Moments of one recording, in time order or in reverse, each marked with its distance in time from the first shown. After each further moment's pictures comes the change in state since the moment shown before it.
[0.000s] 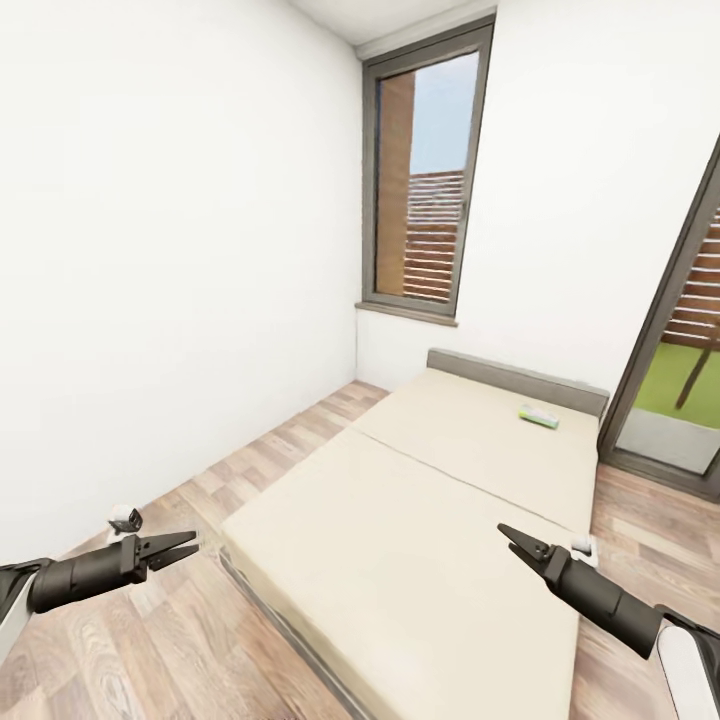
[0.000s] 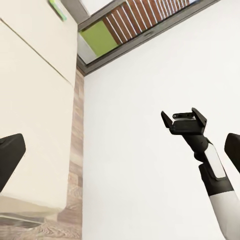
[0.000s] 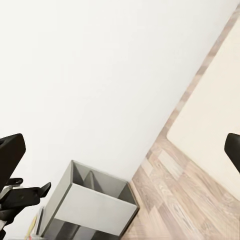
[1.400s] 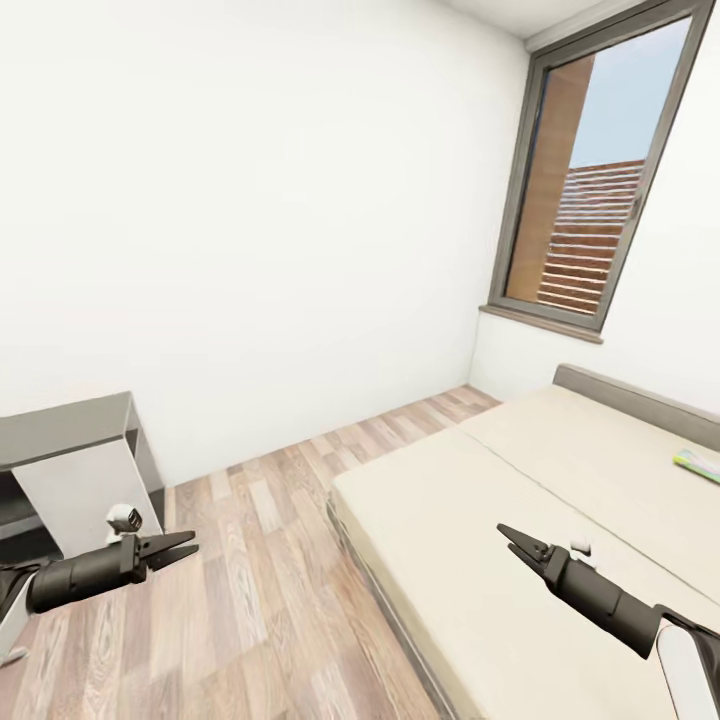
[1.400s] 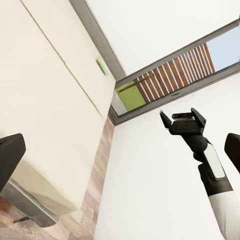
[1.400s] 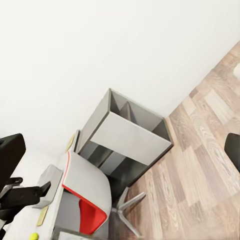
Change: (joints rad) left arm 0.000 0.001 0.000 0.000 0.002 0.002 -0.002; right arm 0.000 -0.001 0.003 0.000 0.001 0.000 0.000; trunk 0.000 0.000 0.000
